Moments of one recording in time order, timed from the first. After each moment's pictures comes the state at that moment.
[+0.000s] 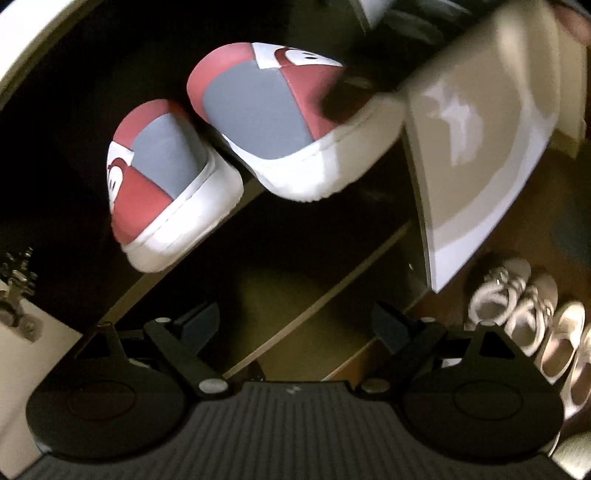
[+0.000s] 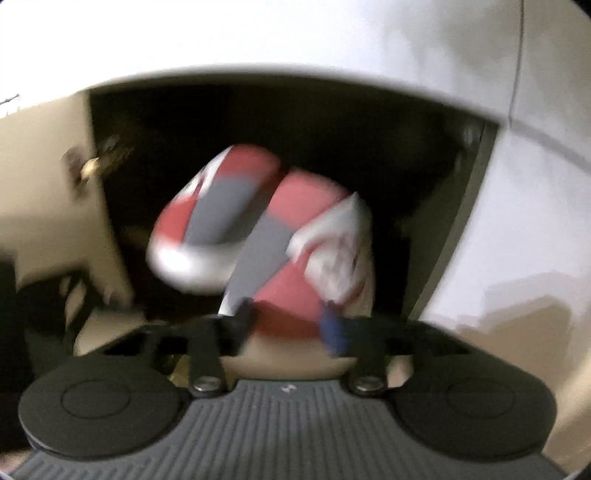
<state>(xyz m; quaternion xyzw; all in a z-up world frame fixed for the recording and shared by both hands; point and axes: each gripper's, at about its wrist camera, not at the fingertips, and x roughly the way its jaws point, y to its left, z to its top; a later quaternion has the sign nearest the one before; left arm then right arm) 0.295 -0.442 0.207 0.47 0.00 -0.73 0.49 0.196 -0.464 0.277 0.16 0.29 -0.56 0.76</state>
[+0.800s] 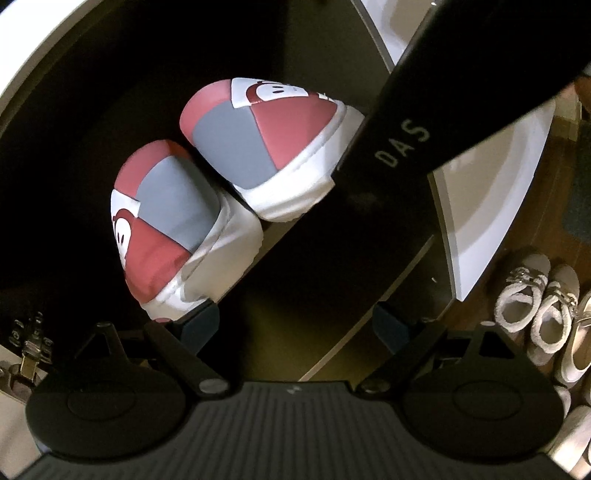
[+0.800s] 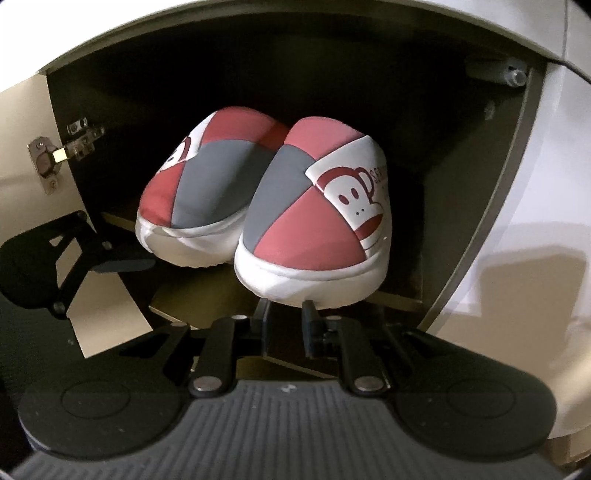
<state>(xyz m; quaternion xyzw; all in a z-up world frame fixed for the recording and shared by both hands) 0.313 -0.493 0.201 0.47 -0.05 -0.73 0.49 0.210 -0.499 0.263 0.20 0.30 -0.57 0.74</state>
